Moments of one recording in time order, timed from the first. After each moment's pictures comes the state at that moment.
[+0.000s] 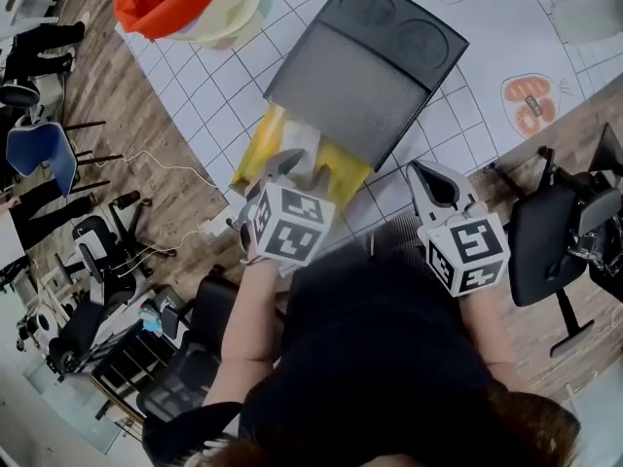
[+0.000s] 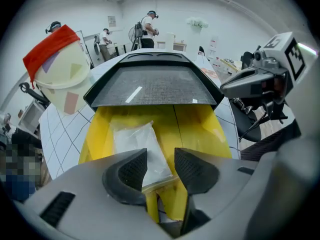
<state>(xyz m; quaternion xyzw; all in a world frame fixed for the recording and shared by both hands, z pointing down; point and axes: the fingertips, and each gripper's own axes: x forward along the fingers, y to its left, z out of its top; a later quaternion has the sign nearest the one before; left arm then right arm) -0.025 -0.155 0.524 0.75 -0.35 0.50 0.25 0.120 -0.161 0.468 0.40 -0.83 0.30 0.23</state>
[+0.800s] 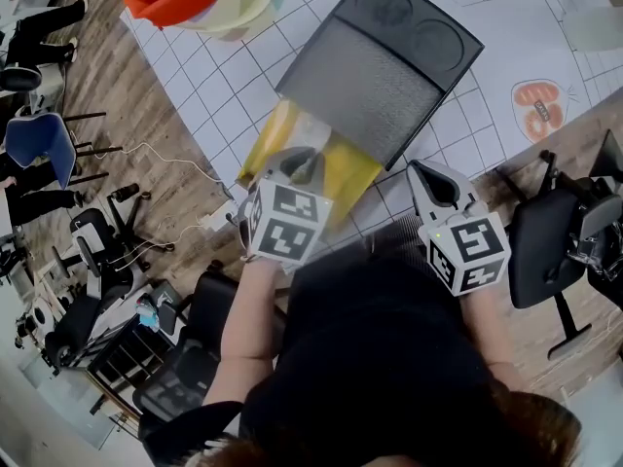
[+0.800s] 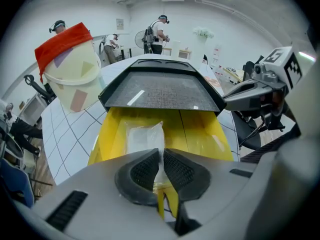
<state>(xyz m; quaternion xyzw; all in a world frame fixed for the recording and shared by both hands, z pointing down) -0.038 -0.163 0.515 0.76 -0.37 0.46 0.26 0.102 -0.159 0.472 0.39 -0.84 0.31 0.23</state>
